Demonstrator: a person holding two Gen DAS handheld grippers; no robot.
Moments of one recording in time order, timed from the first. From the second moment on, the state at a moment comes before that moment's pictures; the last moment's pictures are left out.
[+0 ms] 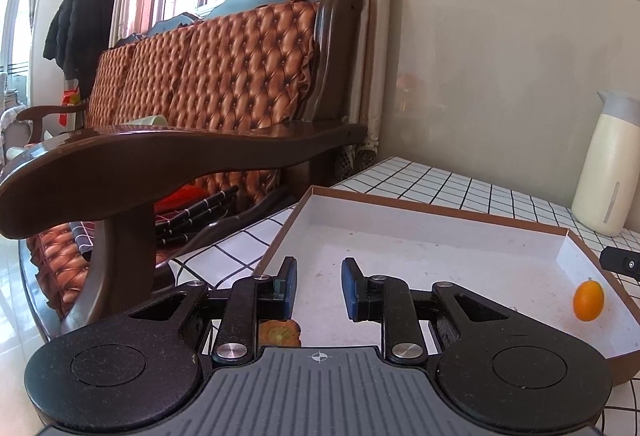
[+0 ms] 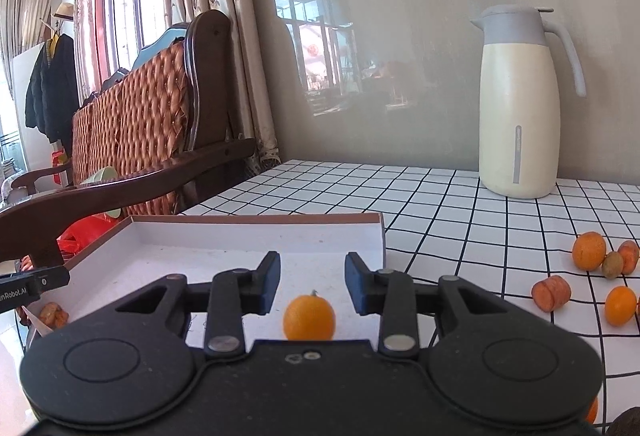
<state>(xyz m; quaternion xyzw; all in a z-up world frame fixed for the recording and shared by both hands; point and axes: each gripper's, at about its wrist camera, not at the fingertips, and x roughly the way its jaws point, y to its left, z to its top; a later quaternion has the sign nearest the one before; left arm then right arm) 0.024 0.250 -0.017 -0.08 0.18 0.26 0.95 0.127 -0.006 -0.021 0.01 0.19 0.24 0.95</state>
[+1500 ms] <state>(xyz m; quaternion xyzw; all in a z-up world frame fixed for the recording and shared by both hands) 0.012 0.181 -0.001 -0.04 0.12 0.24 0.96 0.072 -0.080 -0.006 0.02 0.13 0.23 0.96</state>
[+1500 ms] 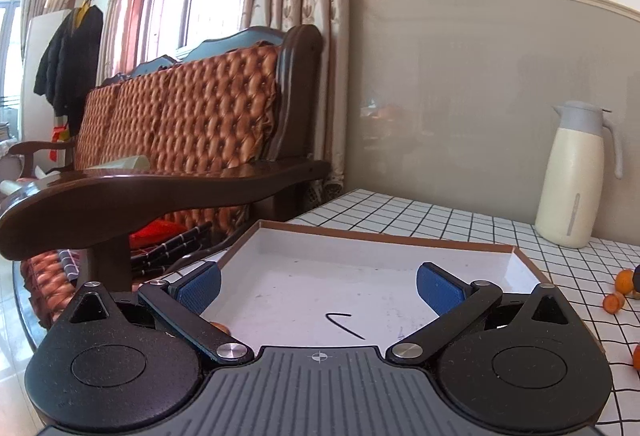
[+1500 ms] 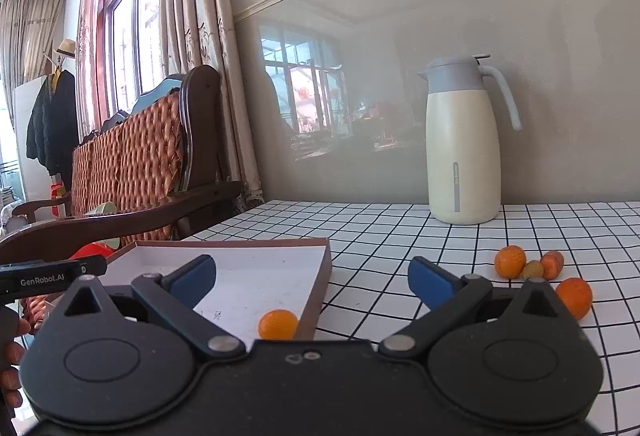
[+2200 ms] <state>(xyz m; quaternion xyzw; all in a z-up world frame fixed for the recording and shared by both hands) 0.033 0.060 0.007 0.02 0.12 0.06 0.99 0.061 -0.199 -0.007 0.09 0.17 0.08 0.98</state>
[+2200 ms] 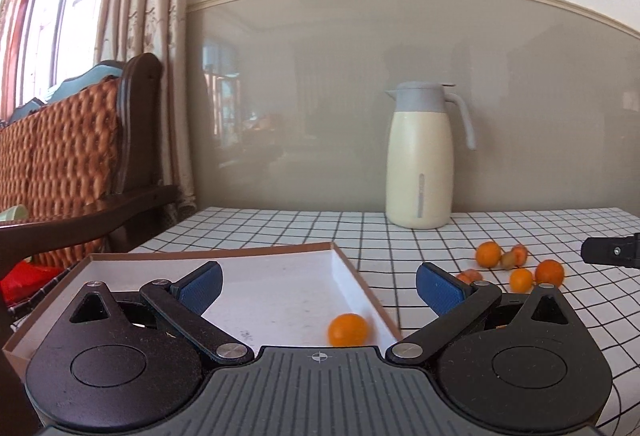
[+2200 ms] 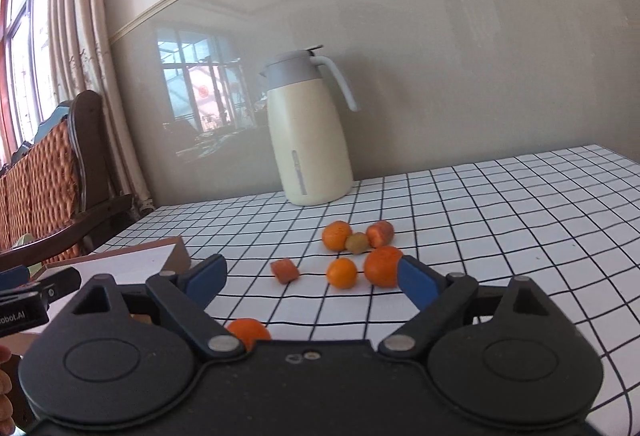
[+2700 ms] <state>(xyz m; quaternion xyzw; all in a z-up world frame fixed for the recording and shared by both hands) 0.059 -0.015 -0.011 0.05 0.17 -0.04 0.98 0.048 -0.234 -0.017 0.09 0.20 0.07 0.97</state>
